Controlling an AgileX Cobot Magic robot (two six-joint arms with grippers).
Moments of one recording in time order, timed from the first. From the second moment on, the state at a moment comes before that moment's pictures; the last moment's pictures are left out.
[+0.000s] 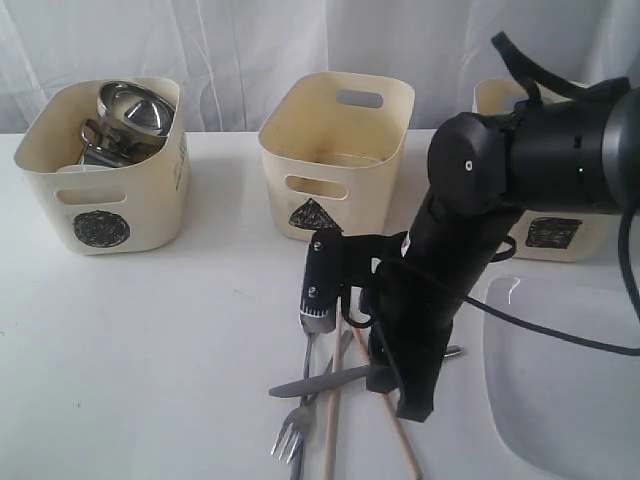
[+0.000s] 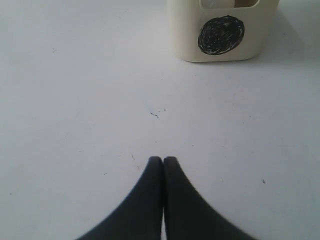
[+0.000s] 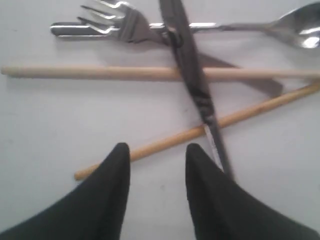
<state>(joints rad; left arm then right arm) 0.12 0.00 0.02 -0.21 0.42 0.22 0.45 1.70 -1.07 0.27 0.88 -1.06</state>
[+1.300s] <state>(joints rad) 0.12 0.00 0.02 -0.21 0.42 0.22 0.45 1.90 -1.08 0.05 0.77 -1.11</state>
